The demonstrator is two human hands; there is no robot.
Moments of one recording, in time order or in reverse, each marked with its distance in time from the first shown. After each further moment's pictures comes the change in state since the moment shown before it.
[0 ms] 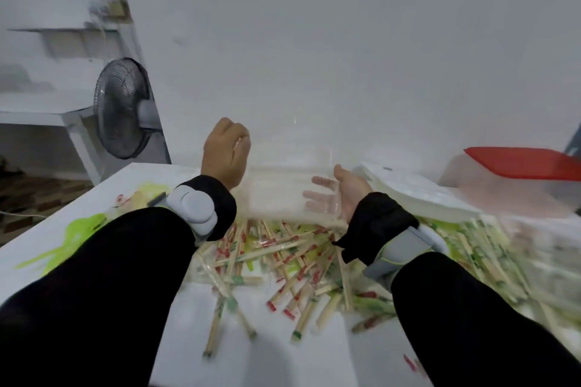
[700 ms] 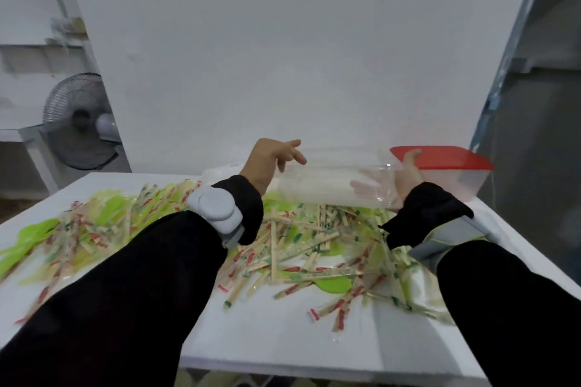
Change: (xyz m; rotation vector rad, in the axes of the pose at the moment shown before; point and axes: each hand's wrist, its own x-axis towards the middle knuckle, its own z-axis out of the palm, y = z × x) left_hand -0.019 0.188 0.068 -0.864 -0.454 -0.484; right_hand -0.111 -0.089 -0.161 0.078 0.196 -0.151
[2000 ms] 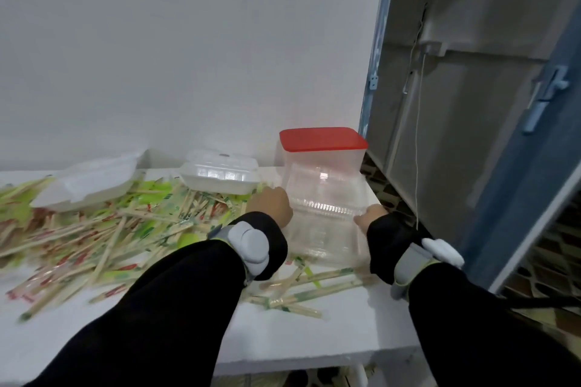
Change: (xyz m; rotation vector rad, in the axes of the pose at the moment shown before) left_hand 0.020 -0.091 0.290 1.242 -0.176 -0.362; right_hand -0.009 -0.030 -0.262 -1.201 0.453 0.061
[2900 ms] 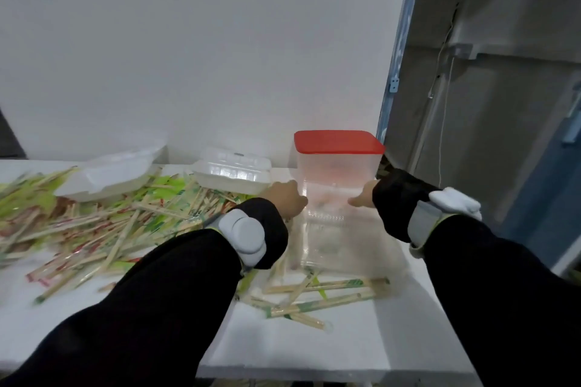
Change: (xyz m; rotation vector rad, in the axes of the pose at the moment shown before) left_hand 0.008 0.001 -0.020 -0.084 -0.116 0.031; right_hand -0.007 -0.065 -0.032 -0.072 -0.106 -0.121
